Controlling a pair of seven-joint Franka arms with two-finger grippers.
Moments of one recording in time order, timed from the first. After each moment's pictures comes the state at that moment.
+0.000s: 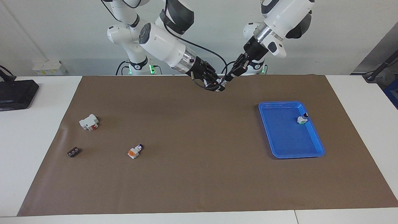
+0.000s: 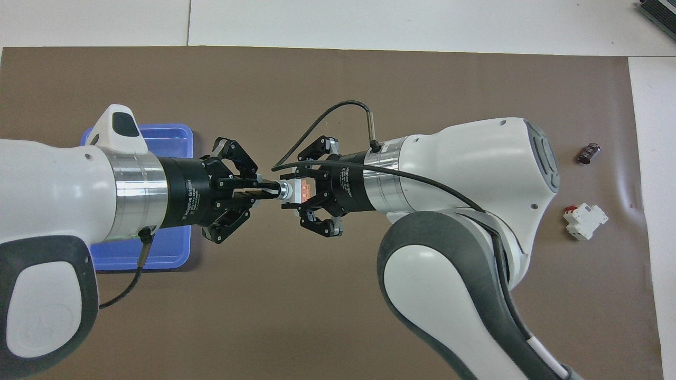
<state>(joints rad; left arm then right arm) -0.23 -0.18 -0.18 -1.89 -0.59 2.04 -1.47 0.35 0.13 0.20 -1.73 0.84 2.19 1.66</state>
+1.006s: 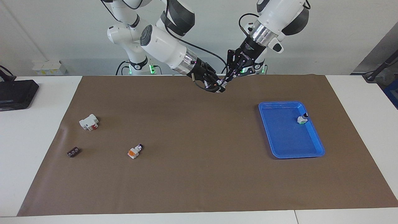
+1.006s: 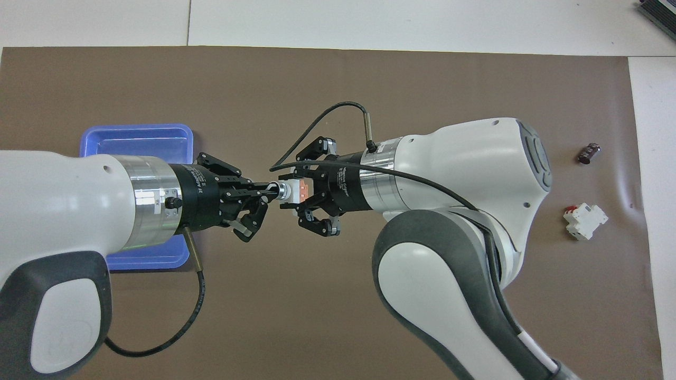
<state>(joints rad) -0.23 -0.19 -0.21 -1.89 -0.49 2.05 -2.58 0.35 0.14 0.20 -1.73 0.84 2.20 1.66</state>
